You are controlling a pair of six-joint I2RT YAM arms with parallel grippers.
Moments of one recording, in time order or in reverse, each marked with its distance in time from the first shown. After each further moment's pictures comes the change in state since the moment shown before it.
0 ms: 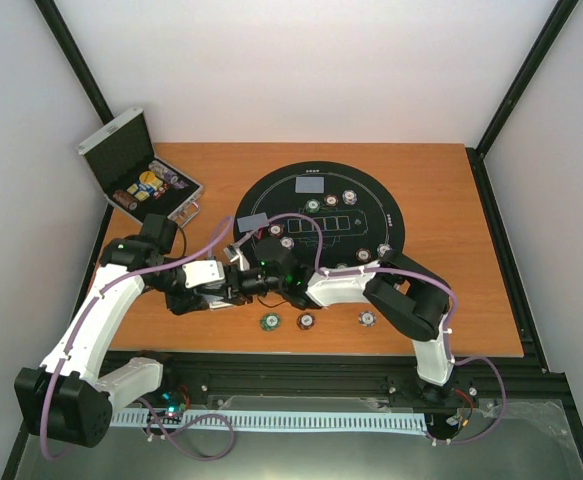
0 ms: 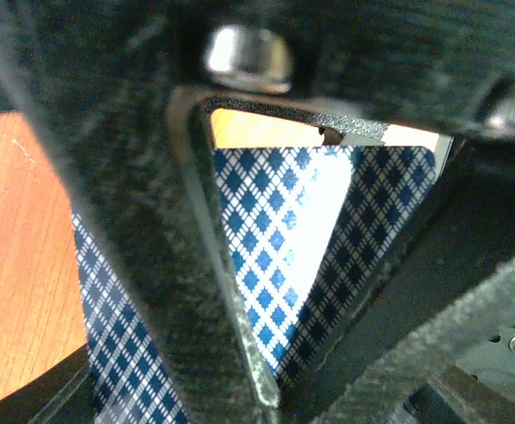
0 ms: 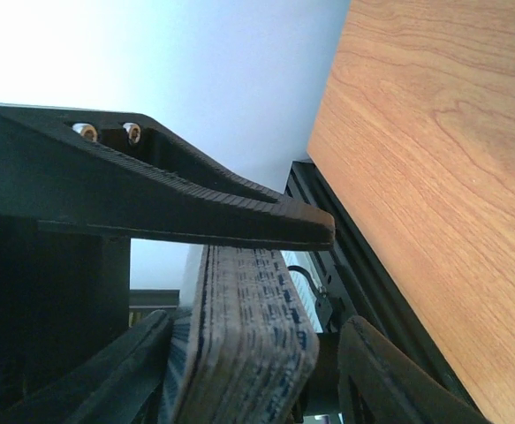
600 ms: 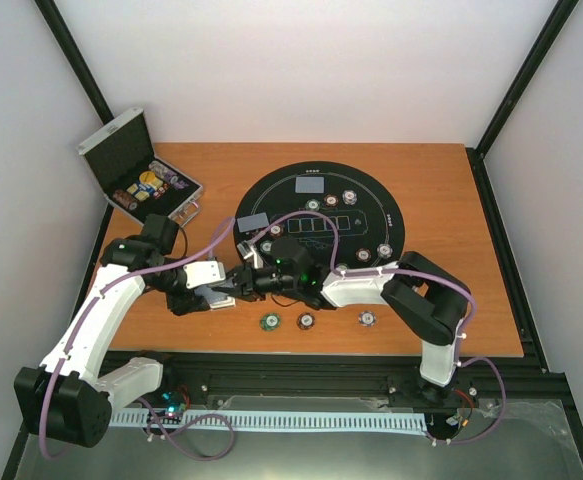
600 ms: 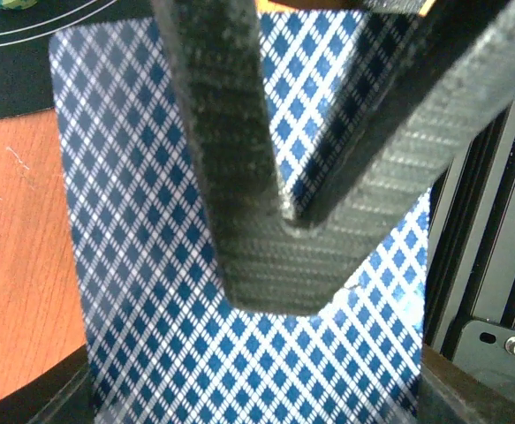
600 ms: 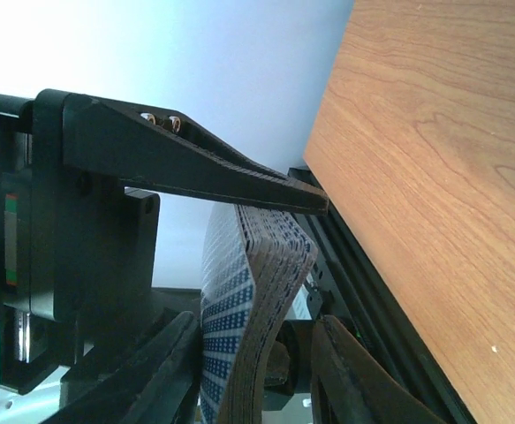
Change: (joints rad) left arm -0.003 -0.001 0.000 -0.002 0.007 0.000; right arm -0.044 -0.097 -0.121 0.029 -0.001 -0.042
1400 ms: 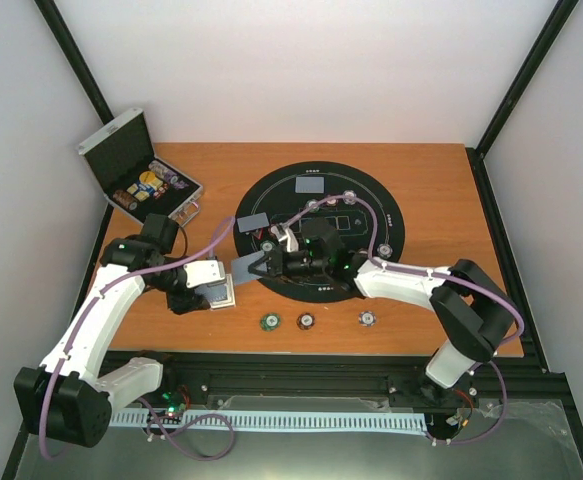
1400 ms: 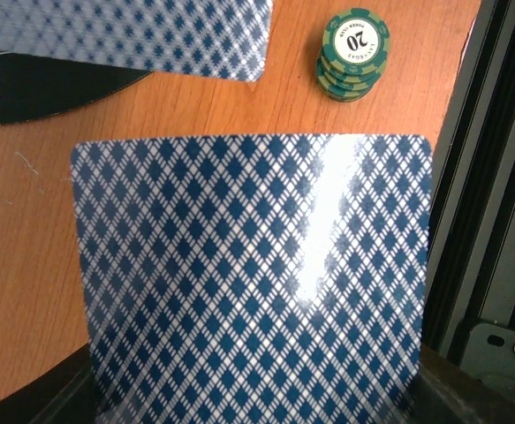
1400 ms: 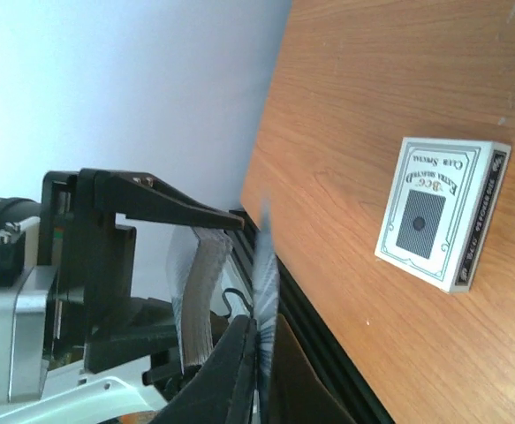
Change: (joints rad) left arm -0.001 0.000 0.000 0.012 -0.001 0.005; right arm -0.145 -0.240 -0.077 -0.313 0.040 -0.152
